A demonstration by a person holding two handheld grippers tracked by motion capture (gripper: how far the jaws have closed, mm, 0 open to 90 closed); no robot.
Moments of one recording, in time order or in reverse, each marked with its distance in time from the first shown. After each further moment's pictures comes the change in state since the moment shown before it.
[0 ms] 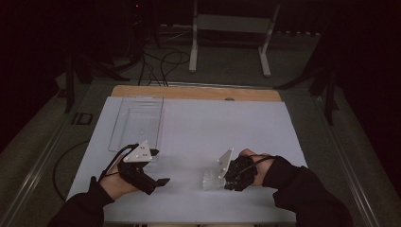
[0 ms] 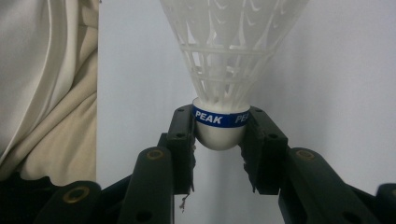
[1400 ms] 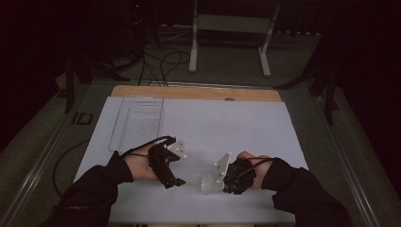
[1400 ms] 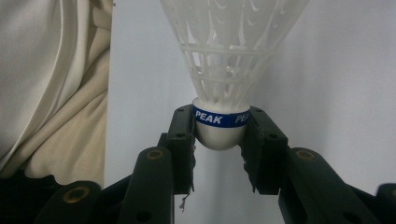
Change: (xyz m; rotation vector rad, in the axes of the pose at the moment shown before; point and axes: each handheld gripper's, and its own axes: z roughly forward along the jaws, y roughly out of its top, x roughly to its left) left arm -0.001 0.068 0.056 0.366 -0.227 0.219; right arm 0.008 0.007 0.000 0.005 0.006 -0.038
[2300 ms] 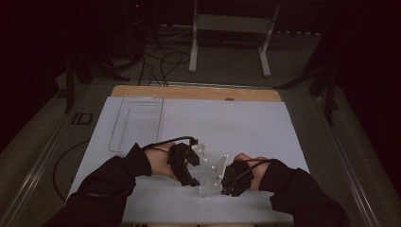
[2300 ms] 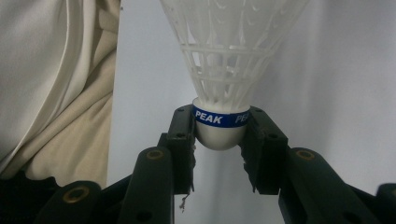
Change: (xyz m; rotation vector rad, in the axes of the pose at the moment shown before) left arm -0.001 0.046 0.022 0.078 -0.107 0.104; right arm 0.004 0.006 0.004 0.000 -0.001 -0.027
